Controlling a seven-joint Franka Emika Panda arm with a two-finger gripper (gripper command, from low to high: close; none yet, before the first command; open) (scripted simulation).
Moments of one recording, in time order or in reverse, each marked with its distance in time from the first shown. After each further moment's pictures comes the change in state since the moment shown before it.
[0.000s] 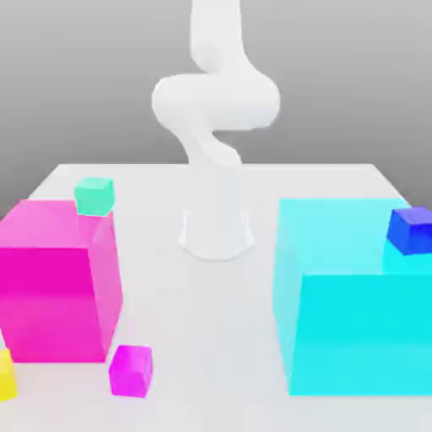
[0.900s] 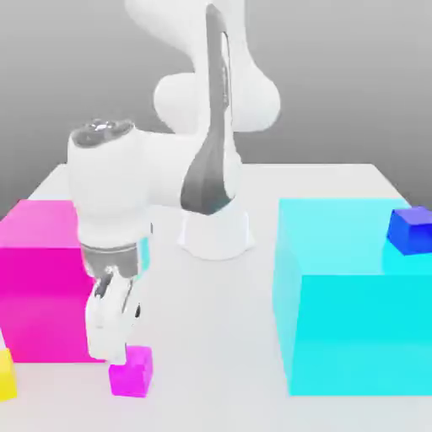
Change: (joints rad) arm -0.179 0.917 -0.078 -0.292 0.008 0.490 1.218
